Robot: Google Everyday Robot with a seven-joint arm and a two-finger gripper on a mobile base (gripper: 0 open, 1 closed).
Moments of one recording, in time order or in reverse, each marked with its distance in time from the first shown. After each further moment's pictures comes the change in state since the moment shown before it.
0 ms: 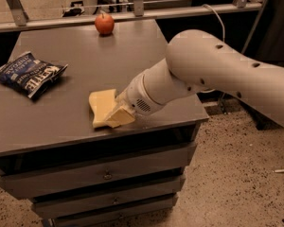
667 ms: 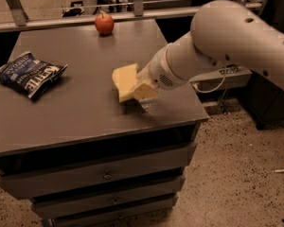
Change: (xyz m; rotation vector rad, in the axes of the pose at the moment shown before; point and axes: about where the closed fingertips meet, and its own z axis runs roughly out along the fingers) arm -0.003 -0.067 -0.054 0.160 0.022 -0.059
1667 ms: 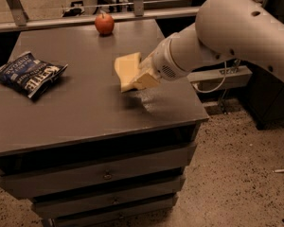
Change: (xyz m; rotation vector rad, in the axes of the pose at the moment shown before) arm -0.009 -0.030 -0.013 0.093 -0.033 -0.020
